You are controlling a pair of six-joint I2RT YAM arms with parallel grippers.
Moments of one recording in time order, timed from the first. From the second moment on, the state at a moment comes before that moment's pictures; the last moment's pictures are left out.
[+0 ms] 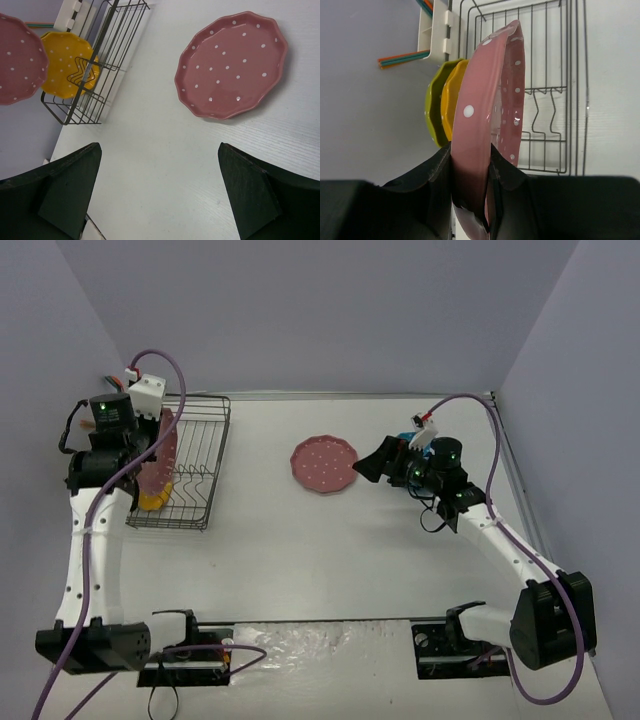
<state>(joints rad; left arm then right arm) 0.04 1.19 1.49 -0.83 -0.14 0.34 0.27 1.22 0.78 0.10 -0.47 0.57</state>
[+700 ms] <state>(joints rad) 0.16 1.42 1.37 -0.62 -0.13 0.43 0.27 1.22 0.75 0.12 -0.50 0.55</state>
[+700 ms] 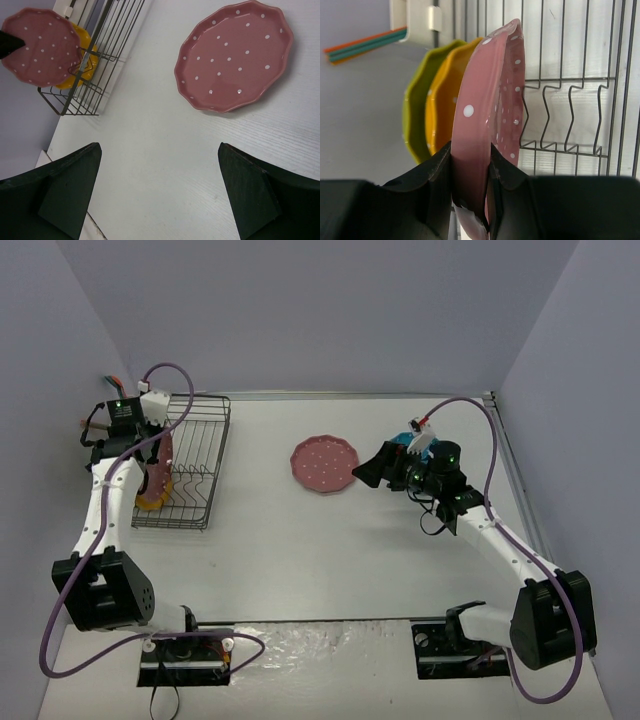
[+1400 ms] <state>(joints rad) 0.19 1.46 1.23 -0.43 -0.11 0.37 0.27 1.26 0.71 0.12 -0.50 0.54</state>
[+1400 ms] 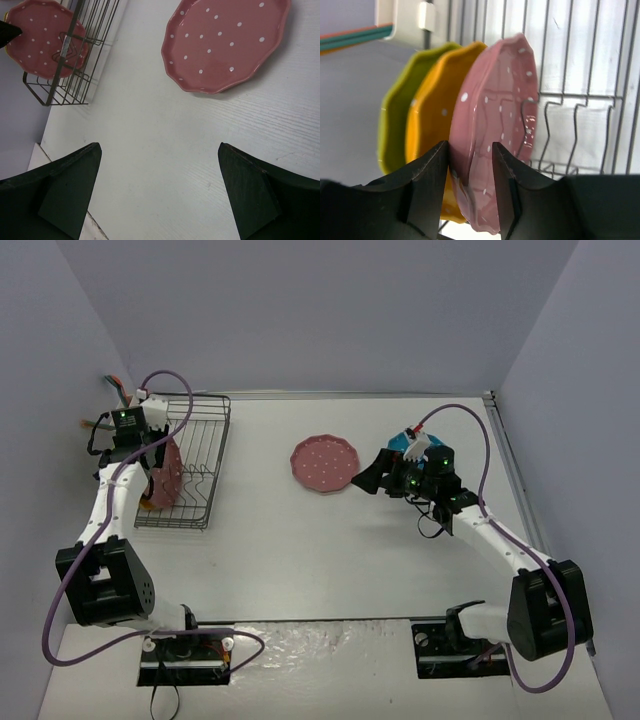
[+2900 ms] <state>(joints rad) -0.03 0.88 0.97 -0.56 0.16 -0.31 0.45 2.02 1.28 -0.09 0.19 0.57</state>
